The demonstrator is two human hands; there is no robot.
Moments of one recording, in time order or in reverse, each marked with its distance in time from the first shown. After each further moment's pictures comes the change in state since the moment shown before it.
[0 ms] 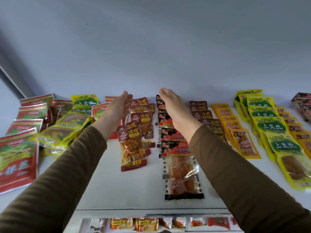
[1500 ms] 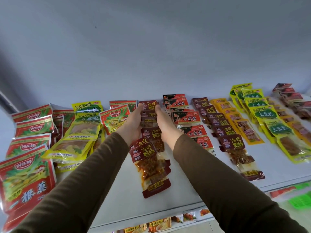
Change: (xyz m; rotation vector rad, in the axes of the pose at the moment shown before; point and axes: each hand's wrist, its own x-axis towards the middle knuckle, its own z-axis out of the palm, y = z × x) left_hand 0.017 -0.021 -0.019 -0.257 -0.265 -0.291; right_hand 0.005 0.019 0.116 0.237 0.217 0.436
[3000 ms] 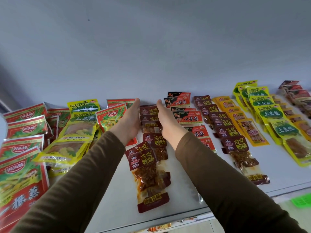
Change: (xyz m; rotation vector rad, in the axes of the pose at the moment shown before) left_hand 0.018 0.010 0.005 -0.021 -0.036 -0.017; right_hand 0.006 -0.016 -0.012 0.012 0.022 0.059
